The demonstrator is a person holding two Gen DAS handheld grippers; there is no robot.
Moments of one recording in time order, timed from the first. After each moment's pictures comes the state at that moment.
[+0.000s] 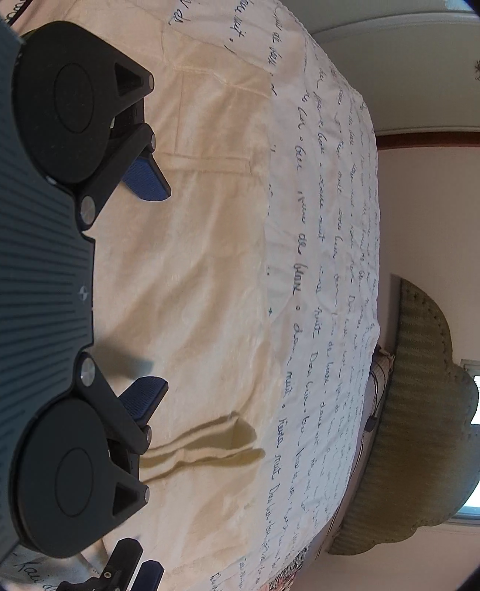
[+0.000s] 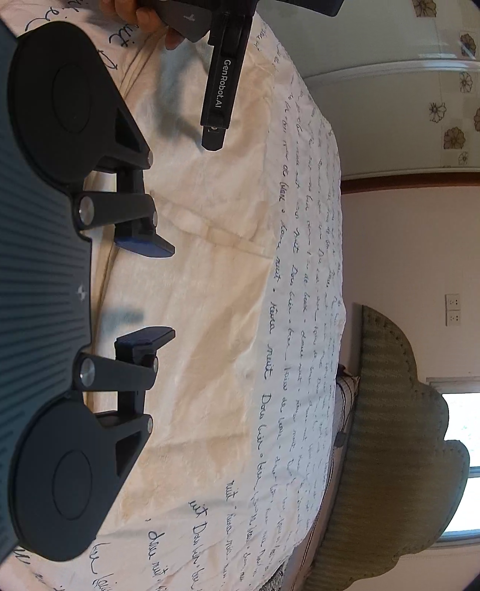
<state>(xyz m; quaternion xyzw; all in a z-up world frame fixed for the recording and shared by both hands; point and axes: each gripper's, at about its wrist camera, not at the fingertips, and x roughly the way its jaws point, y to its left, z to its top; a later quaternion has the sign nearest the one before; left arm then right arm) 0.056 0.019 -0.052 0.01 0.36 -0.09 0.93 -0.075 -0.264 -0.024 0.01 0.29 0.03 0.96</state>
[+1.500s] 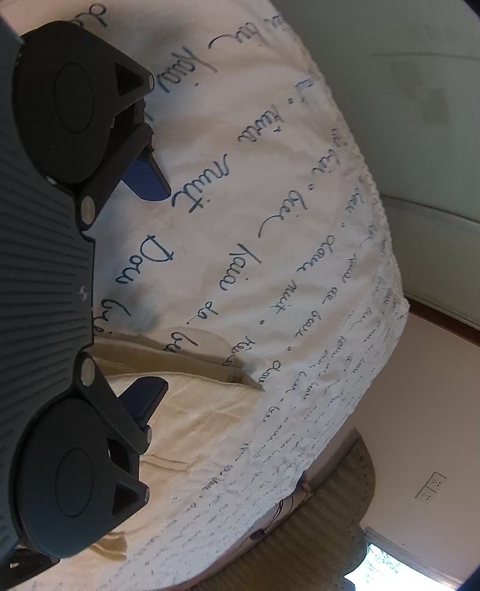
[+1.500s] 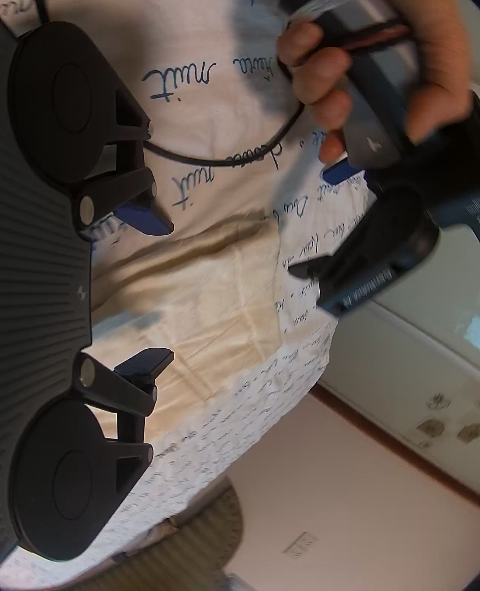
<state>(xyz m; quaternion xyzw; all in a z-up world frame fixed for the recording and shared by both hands) 0.043 0.267 -0.034 -0.22 0.40 0.05 0.89 -0.073 0.025 -0.047 -0.34 0.20 0.26 0.88</state>
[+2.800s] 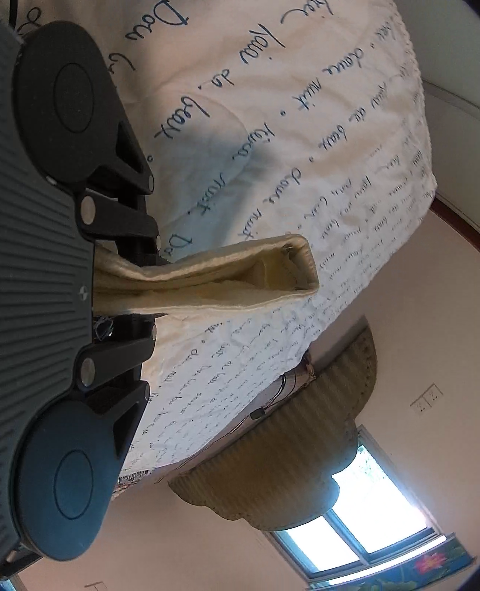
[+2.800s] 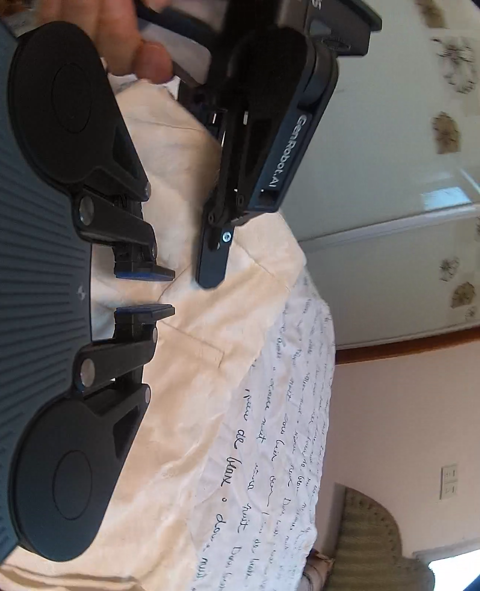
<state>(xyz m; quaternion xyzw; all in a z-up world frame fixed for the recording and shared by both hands) 0.078 0.177 -0.004 -0.31 0.35 -0.13 0.87 0.020 -0.044 -0.019 0.04 0.26 0.27 0.92</state>
